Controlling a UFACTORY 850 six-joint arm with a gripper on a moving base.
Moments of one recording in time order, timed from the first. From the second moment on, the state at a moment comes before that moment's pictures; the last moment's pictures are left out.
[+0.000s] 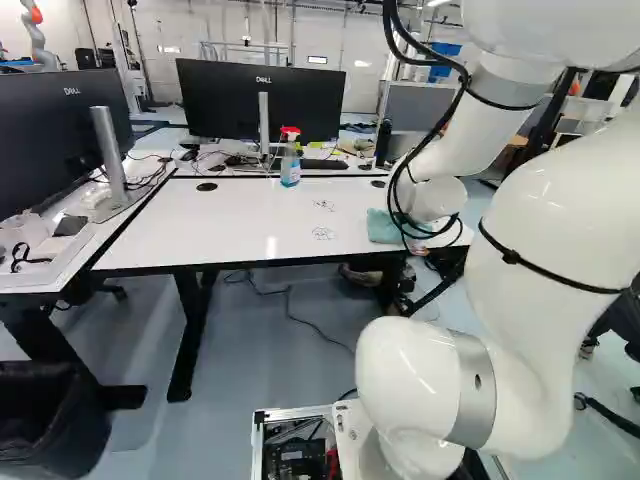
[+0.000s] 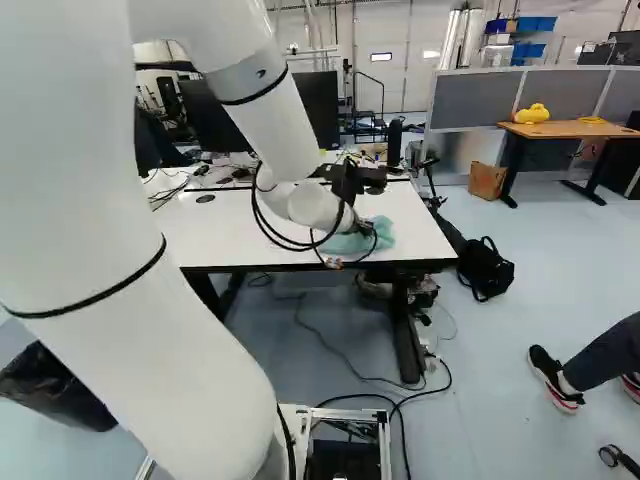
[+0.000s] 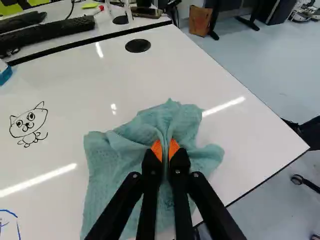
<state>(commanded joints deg) -22.6 -0.6 -29.1 0.0 23.4 0.0</state>
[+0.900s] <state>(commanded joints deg) -22.4 6.0 -28.1 0.0 23.4 0.0</state>
